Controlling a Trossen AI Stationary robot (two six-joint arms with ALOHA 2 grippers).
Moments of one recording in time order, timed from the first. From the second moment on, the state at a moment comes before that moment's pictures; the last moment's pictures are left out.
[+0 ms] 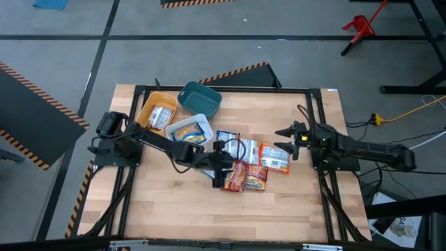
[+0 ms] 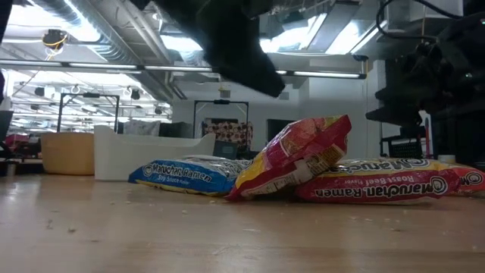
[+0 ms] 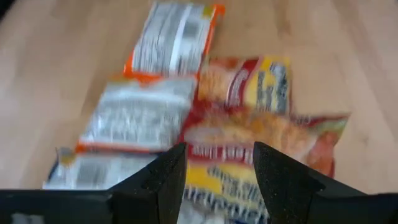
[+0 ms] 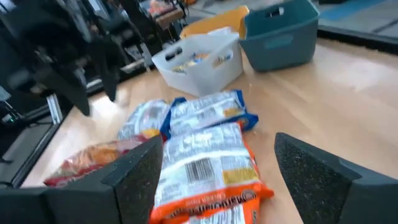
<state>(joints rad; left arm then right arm) -0.22 1.76 1.17 -0.09 -0.26 -0.08 -0.24 0.25 0.01 0.03 -0.12 0.33</state>
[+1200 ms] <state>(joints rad) -0.01 1.93 1.24 0.15 0.21 0.07 -0.24 0.31 0.01 0.03 -0.12 0.33</state>
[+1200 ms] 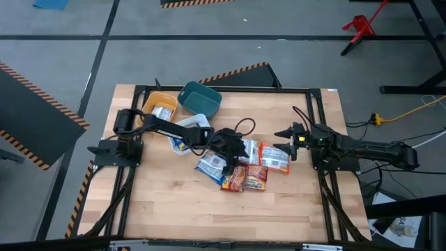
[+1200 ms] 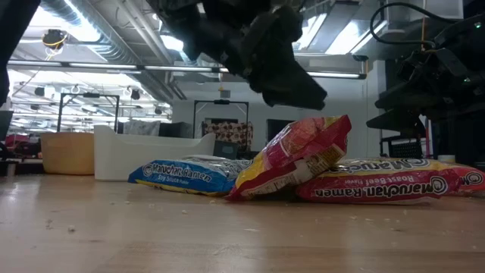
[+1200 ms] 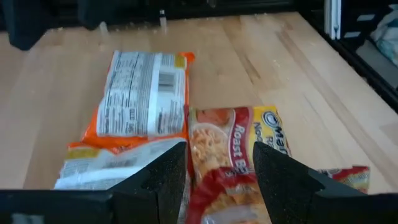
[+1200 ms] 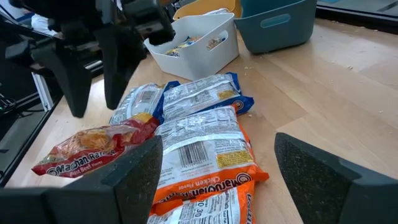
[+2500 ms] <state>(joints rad) -0.01 2.04 1.24 0.11 0.31 0.03 -0.24 0.31 0.01 0.04 -0.12 0.33</state>
